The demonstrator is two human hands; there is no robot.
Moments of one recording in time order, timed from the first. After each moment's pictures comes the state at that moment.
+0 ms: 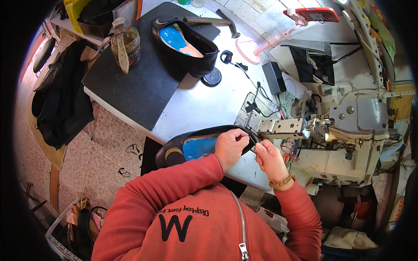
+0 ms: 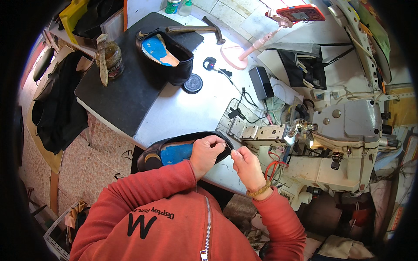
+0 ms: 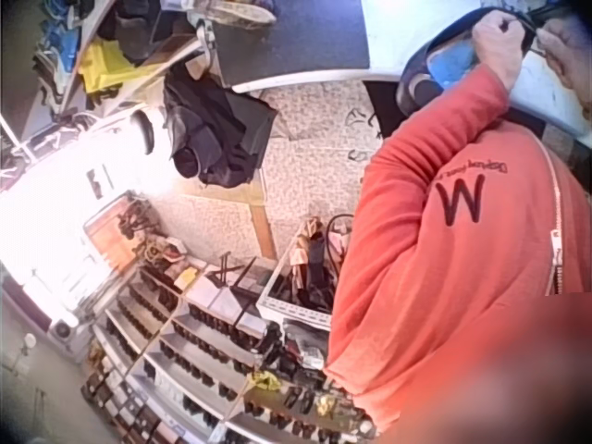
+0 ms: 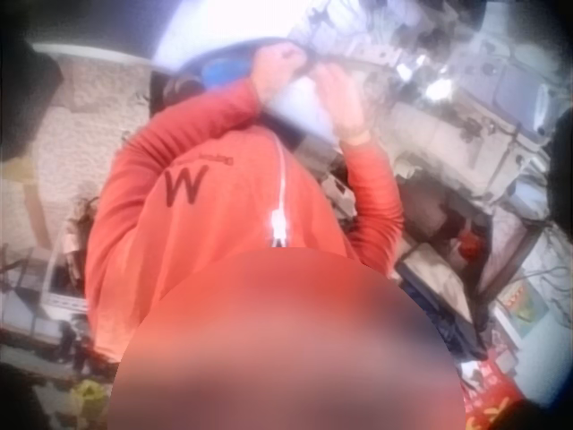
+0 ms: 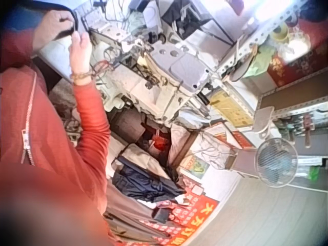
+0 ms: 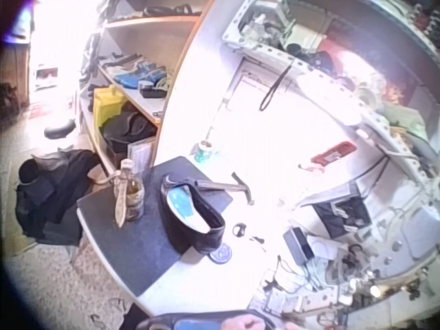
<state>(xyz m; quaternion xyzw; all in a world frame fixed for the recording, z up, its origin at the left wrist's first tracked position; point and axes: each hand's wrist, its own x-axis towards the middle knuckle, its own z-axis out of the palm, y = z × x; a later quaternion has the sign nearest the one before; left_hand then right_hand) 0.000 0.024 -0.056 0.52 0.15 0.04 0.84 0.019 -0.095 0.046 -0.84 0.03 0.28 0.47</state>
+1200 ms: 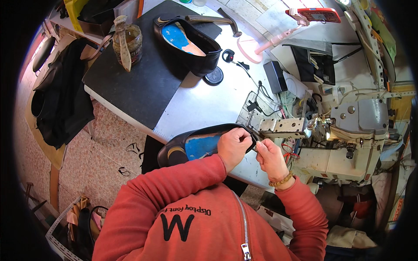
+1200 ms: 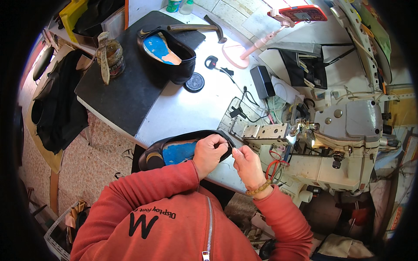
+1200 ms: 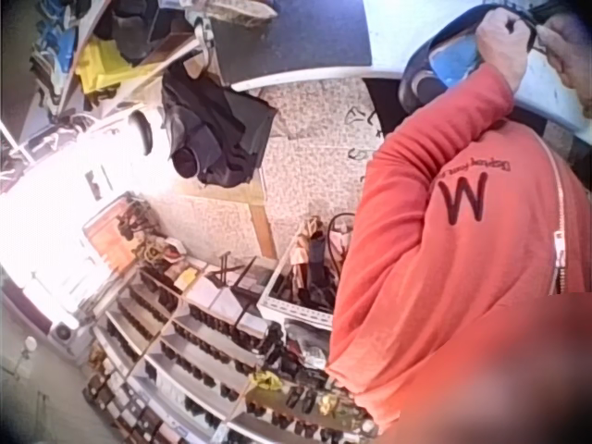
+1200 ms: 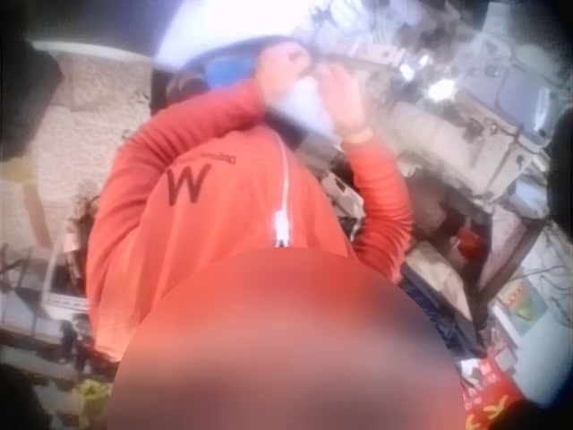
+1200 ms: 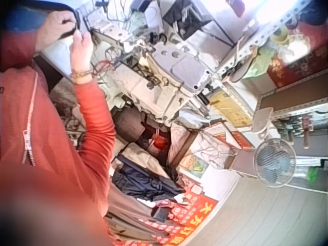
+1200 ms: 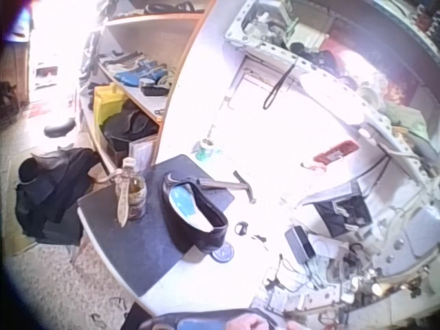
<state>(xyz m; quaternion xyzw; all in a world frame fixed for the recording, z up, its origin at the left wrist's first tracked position) -0.003 0.024 -0.053 0.59 0.14 0.10 0.79 0.017 -0.088 0.046 -0.82 0.08 0.28 0.49</state>
